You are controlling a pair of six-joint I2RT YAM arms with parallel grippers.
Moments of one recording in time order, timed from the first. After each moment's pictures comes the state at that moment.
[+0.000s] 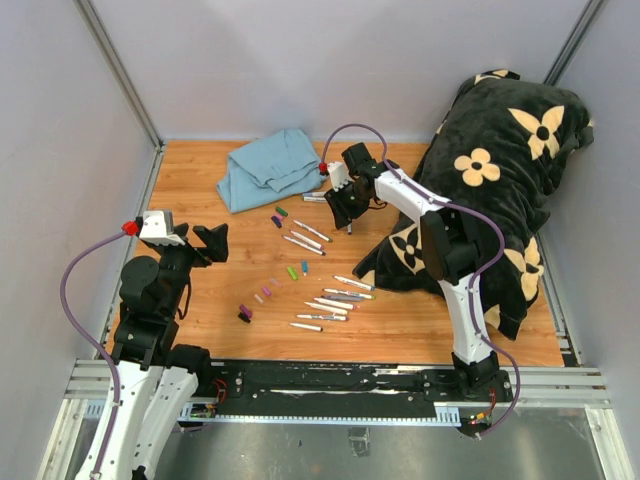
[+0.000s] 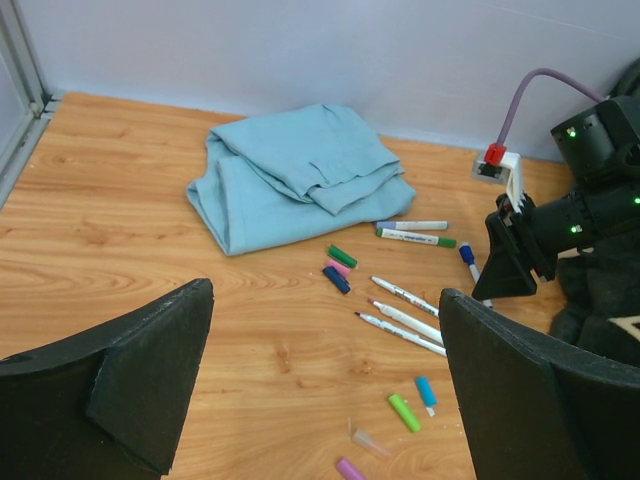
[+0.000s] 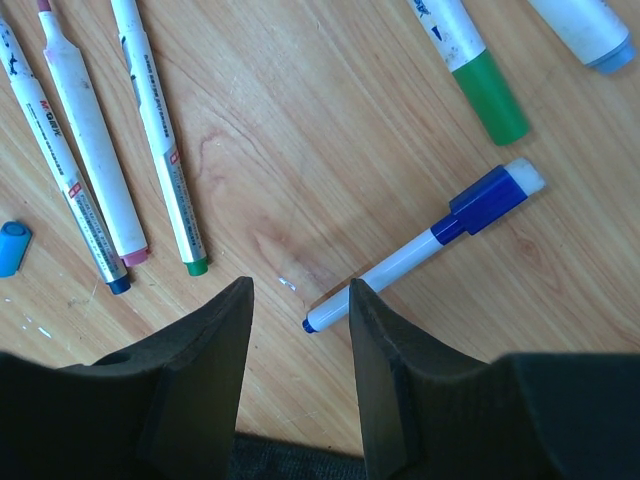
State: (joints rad) left arm -0.16 0.40 0.62 -0.22 -0.07 -0.23; right arm 0.49 2.25 1.87 -0.73 -0.33 -0.24
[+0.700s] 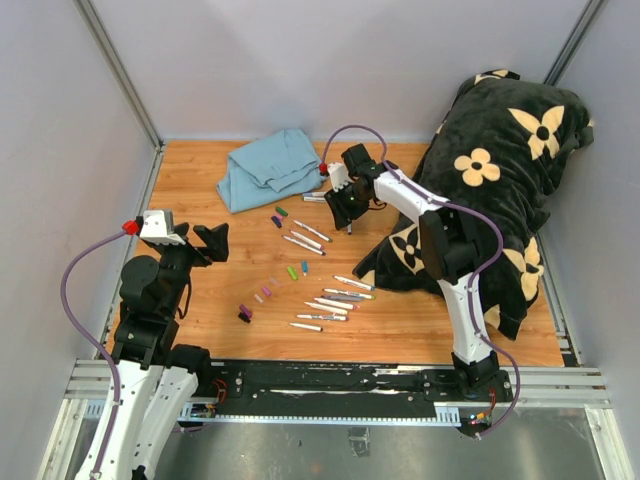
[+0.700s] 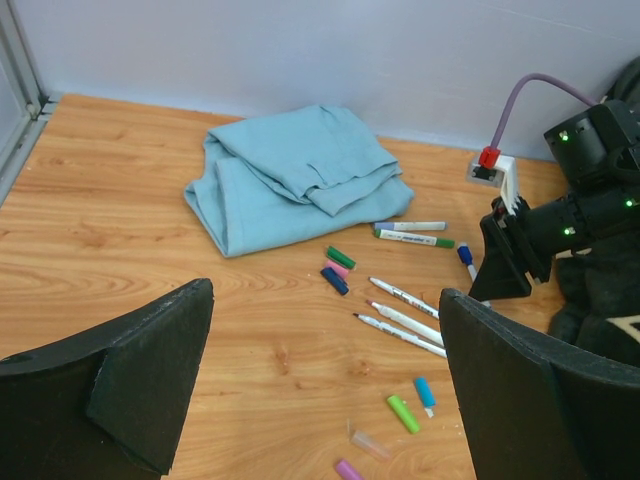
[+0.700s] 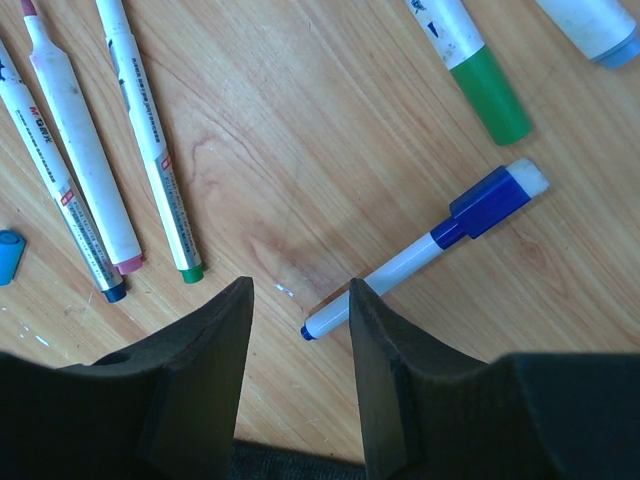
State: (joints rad) left arm -0.16 0.41 0.62 -0.21 -0.07 -0.23; right arm 0.49 2.26 1.87 -0.72 -0.33 -0.23
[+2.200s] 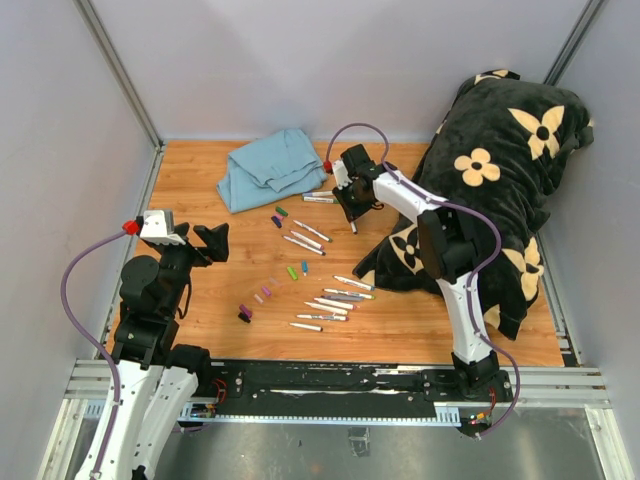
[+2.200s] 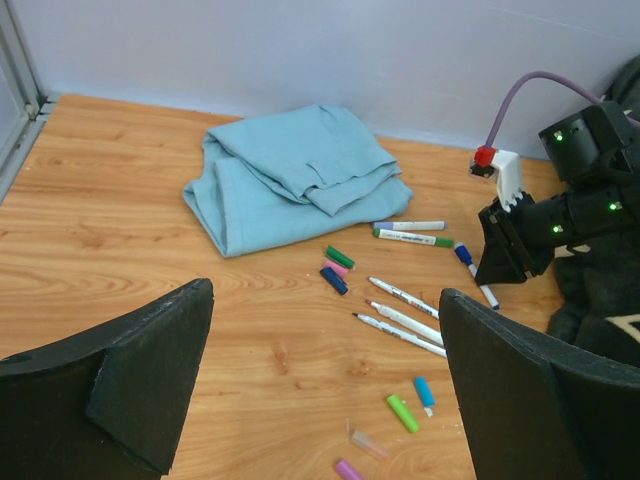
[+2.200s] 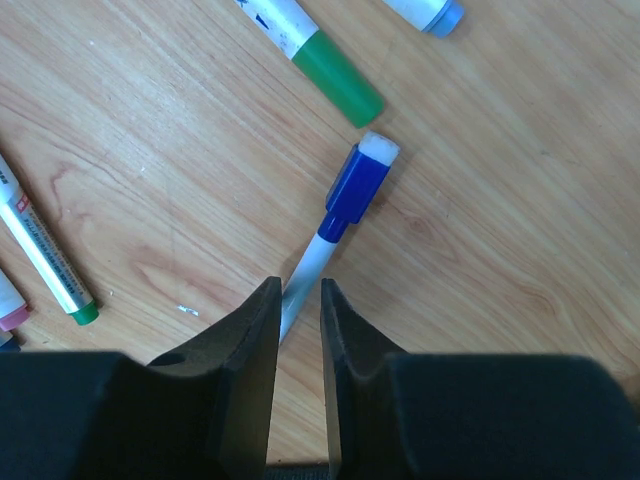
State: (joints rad) left arm -0.16 0.41 0.62 -0.21 -0.07 -0.23; right arm 0.49 2.27 1.87 -0.68 -0.11 -0.18
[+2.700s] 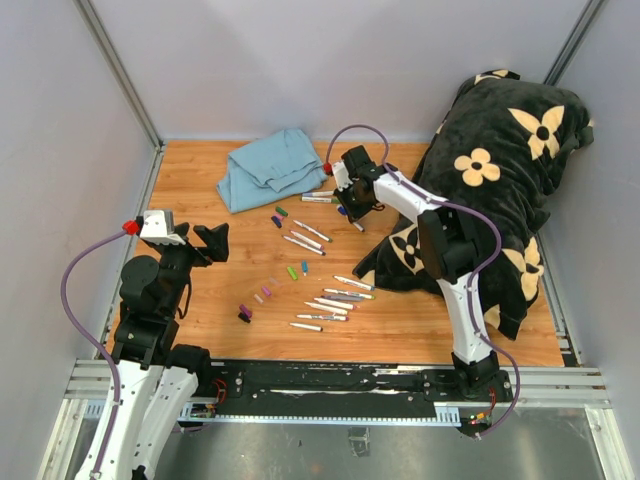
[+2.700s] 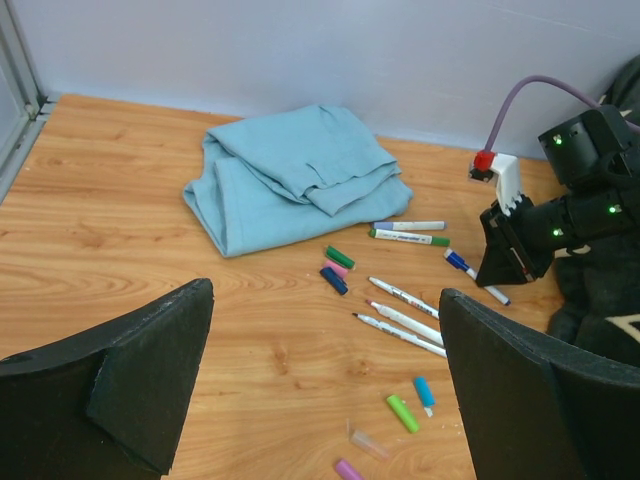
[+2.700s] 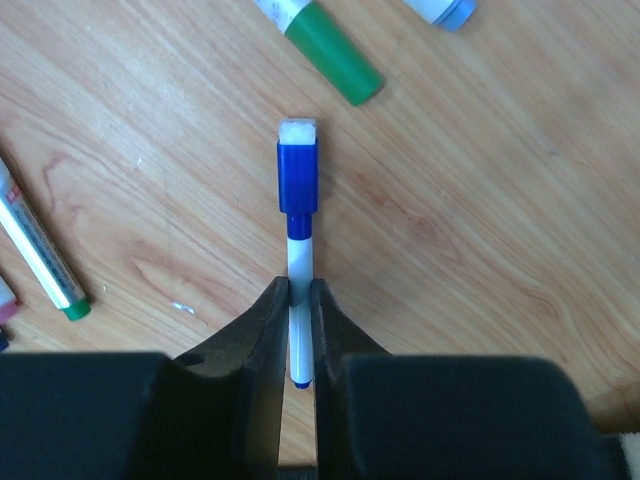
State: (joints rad) left arm -0.16 0.41 0.62 -0.21 -0.07 -0.23; right arm 0.49 2.28 1.86 -0.68 -0.12 -0.20
